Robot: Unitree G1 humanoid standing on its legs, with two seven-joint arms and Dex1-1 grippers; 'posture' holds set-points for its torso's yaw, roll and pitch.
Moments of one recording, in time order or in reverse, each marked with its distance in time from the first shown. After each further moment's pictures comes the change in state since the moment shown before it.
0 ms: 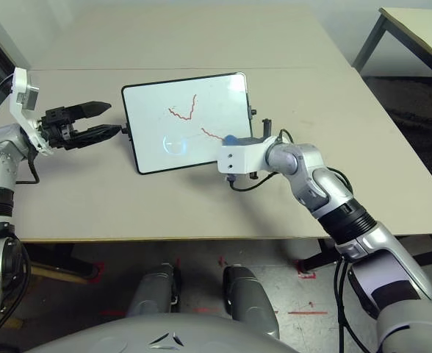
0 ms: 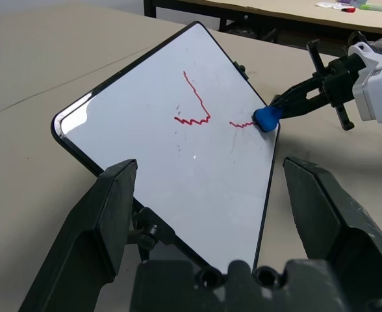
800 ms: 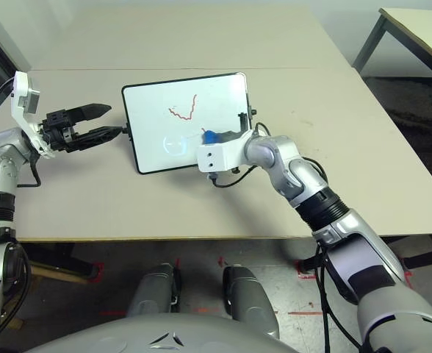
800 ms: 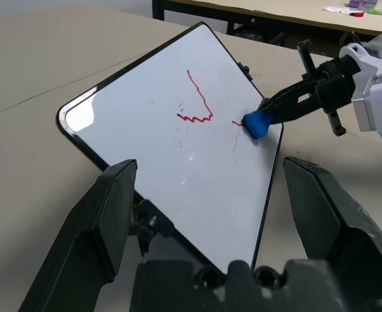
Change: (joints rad) left arm 0.028 -0.010 0.008 -0.038 -0.013 0.008 0.028; right arm -0.067 0.056 0.015 0.082 -0.048 -0.084 -0.004
